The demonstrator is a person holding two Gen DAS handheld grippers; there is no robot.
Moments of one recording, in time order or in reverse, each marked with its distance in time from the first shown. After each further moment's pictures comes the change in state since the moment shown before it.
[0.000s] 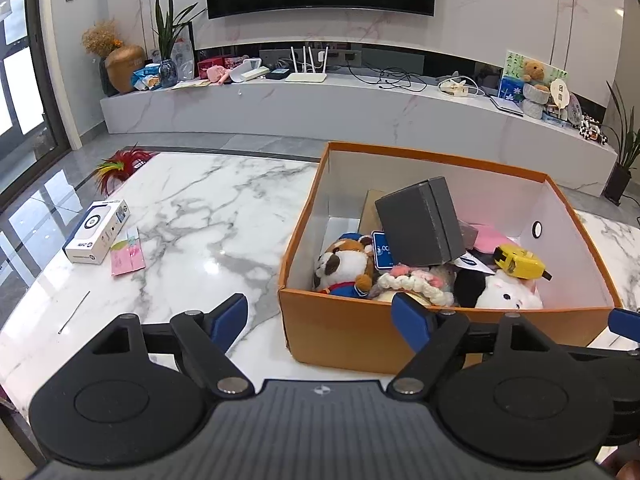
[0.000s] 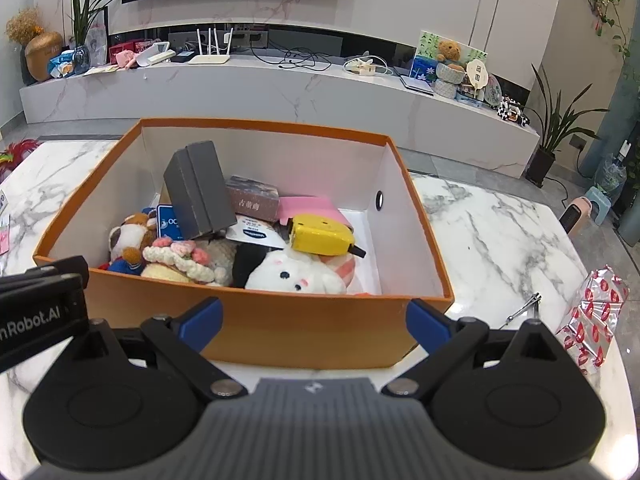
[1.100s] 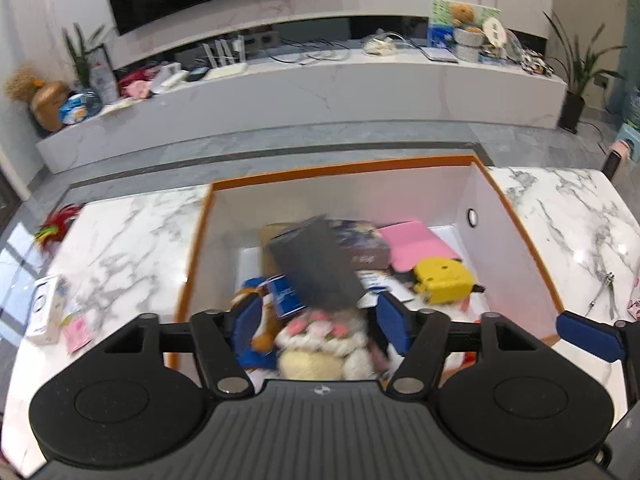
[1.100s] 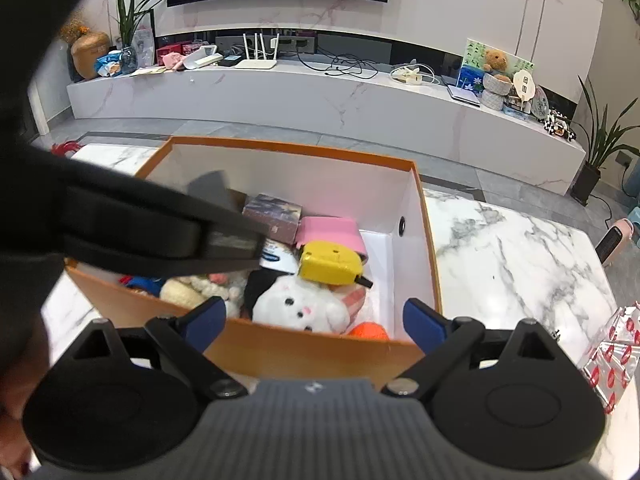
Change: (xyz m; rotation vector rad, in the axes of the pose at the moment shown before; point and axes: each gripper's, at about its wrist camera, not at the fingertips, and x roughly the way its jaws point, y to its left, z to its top) left arm 0.020 -0.083 0.058 0.227 0.086 -0.076; right arm -0.009 -0.034 0.019 -0.047 -0.010 0.175
